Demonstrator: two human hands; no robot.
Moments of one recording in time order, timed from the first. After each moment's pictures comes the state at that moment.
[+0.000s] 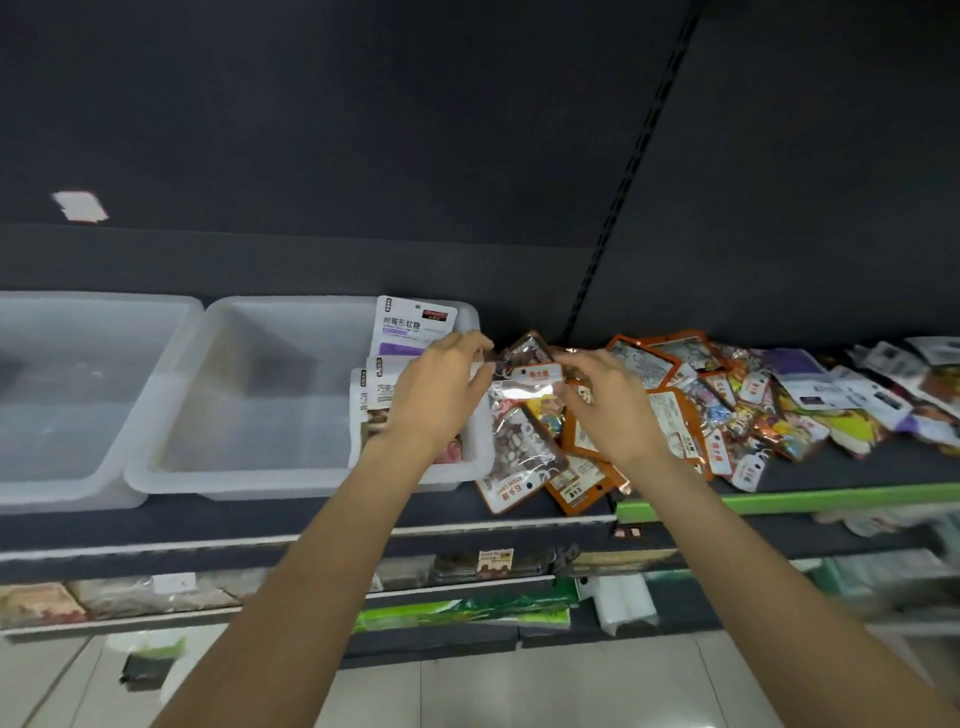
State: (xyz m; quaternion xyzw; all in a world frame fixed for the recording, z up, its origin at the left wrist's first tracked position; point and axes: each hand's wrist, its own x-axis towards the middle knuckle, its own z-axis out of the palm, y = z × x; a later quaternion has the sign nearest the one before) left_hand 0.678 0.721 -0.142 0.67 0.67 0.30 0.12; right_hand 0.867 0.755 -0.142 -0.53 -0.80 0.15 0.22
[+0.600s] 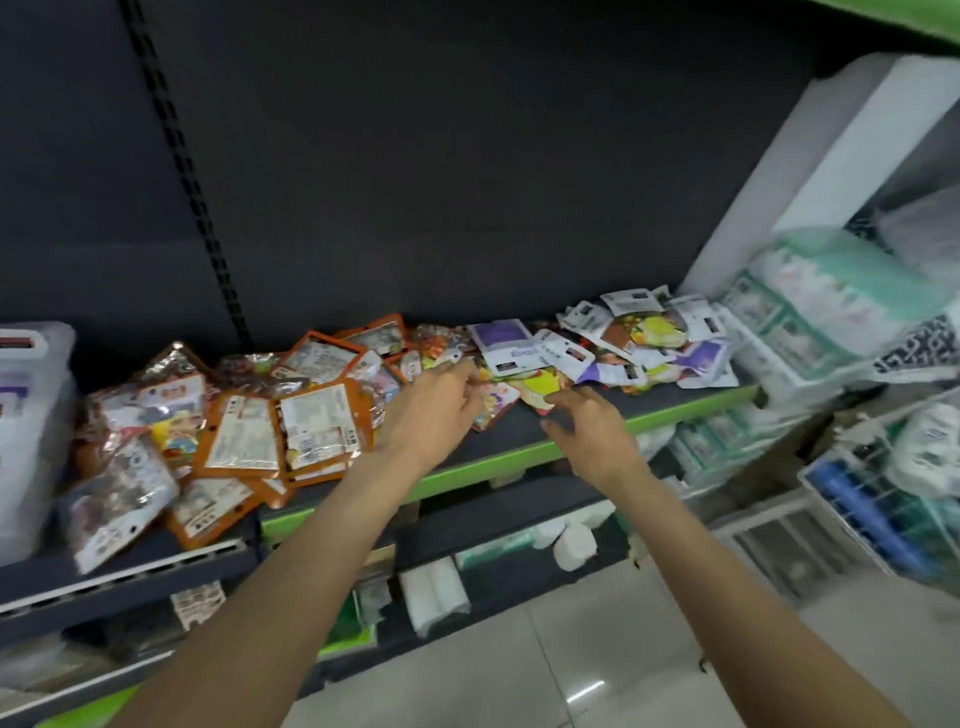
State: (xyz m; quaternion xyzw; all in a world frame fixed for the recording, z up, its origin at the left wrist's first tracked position) left_hand 1.077 0.789 -0.143 0.75 0.59 0.25 0.17; right_hand 1.268 0.776 -0.142 -0.69 -0.70 0.15 0.11
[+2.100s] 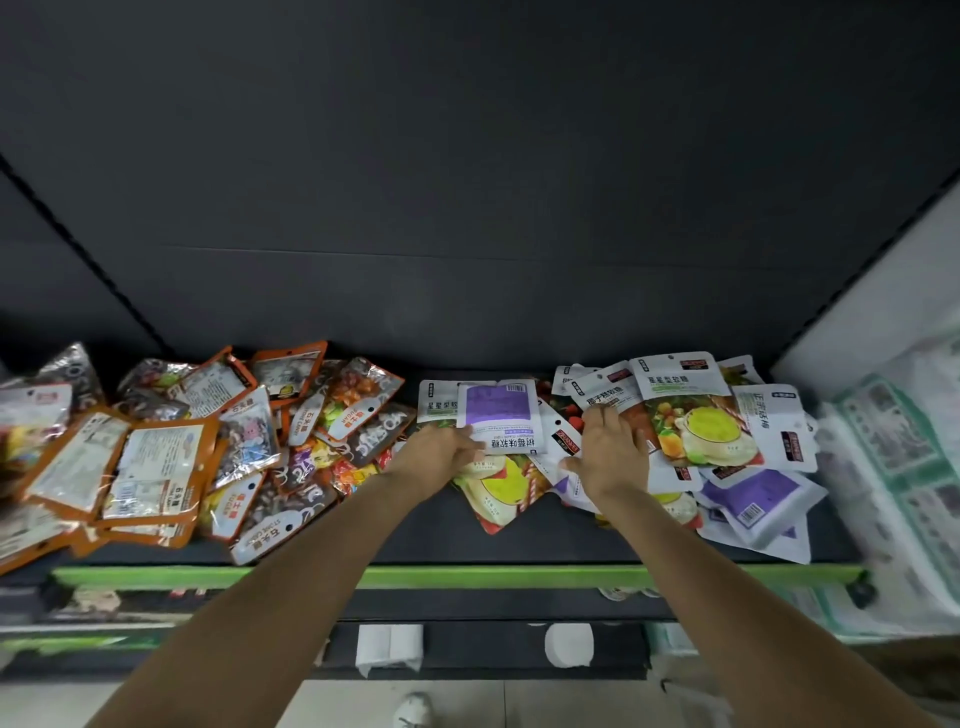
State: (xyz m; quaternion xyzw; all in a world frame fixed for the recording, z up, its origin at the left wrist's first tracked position) left_hand 1.245 0.985 -0.249 0.67 0.69 0.05 0.28; right_hand 1.454 1.038 -0.249 -0.64 -0.76 0.09 0.00
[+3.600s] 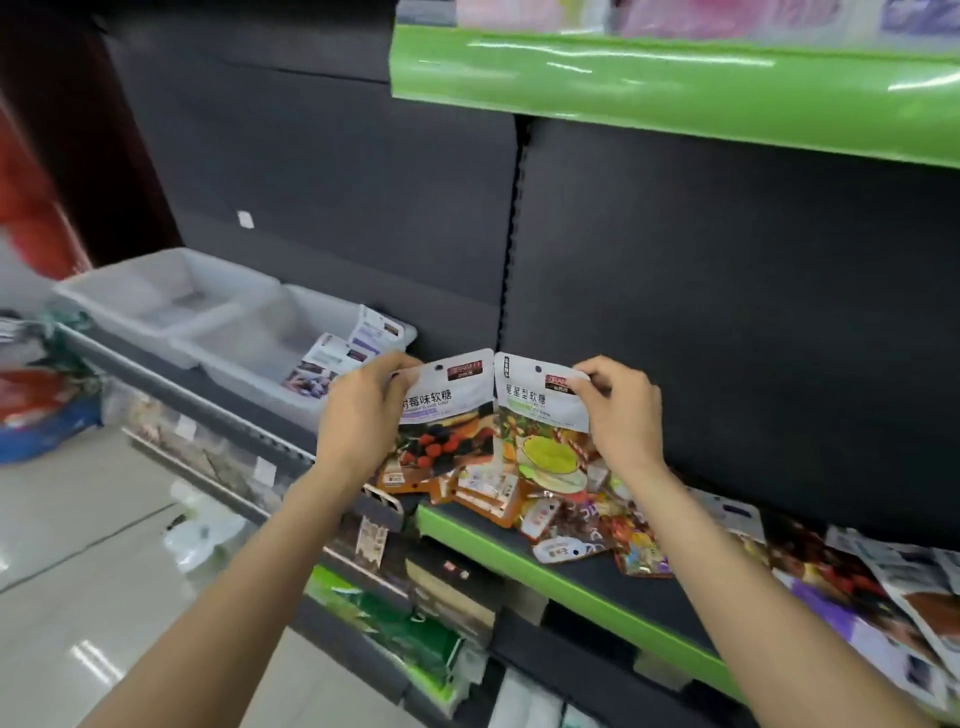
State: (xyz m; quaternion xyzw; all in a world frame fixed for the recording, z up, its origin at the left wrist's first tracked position) left_hand 1.009 0.685 -0.078 0.37 0.80 0.46 -0.08; right_hand 1.164 0.869 -0.082 -0.34 -0.82 0.26 0.37
